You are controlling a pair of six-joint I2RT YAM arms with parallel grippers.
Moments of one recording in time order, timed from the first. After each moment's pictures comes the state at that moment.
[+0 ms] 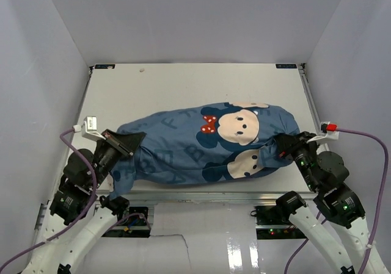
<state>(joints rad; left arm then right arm) -0.51 0.36 0.84 -0.48 -0.05 -0.89 0.54 0.28 0.78 -0.57 0.28 0.57</state>
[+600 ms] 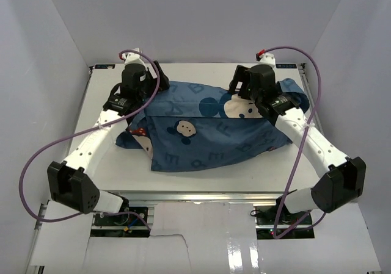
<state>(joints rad) -0.39 1.38 1.31 -0.27 -0.22 -0.52 0.50 1.38 1.32 -0.36 0.31 0.46</state>
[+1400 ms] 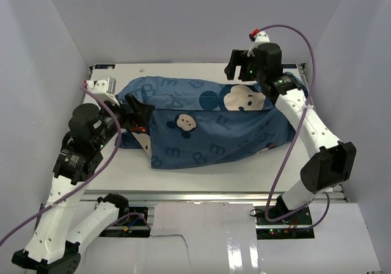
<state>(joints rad) -0.35 0.81 1.19 -0.54 0.07 -0.38 0.38 1.56 1.55 -0.34 -0.05 0.23</state>
